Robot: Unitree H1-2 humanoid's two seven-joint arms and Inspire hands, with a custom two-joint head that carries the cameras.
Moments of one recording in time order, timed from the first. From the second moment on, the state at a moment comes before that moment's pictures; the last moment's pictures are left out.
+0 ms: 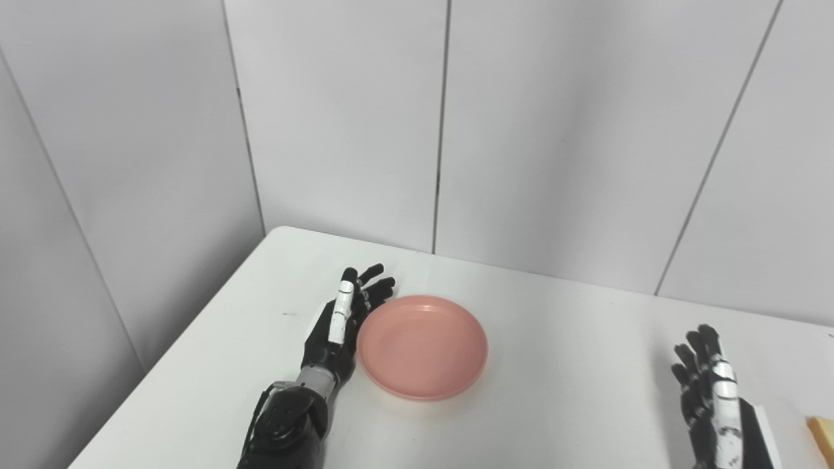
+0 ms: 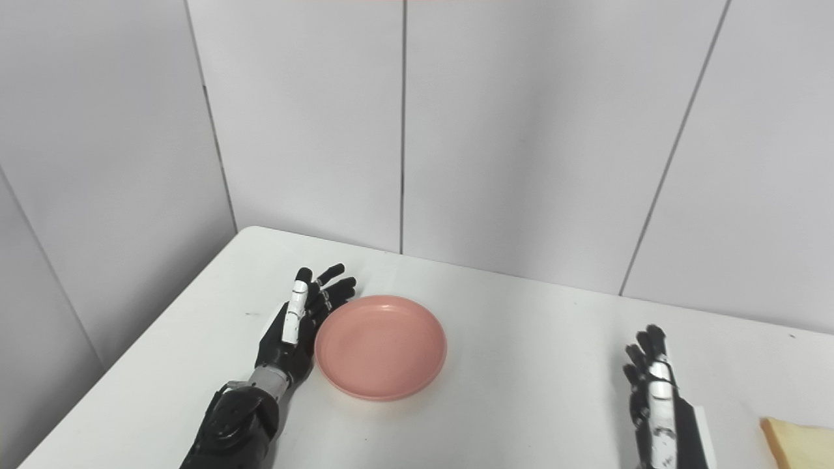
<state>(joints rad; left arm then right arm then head) -0.41 0.10 0.14 0.41 -0.26 -0.07 -0.11 -0.18 -0.05 -0.06 -0.12 0.18 0.04 0.07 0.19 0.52</state>
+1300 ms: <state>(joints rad) -0.38 -0.03 0.00 0.34 -0.22 -0.02 -0.16 -0.18 0.01 -0.02 -0.14 0.13 0.07 0.02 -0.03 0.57</state>
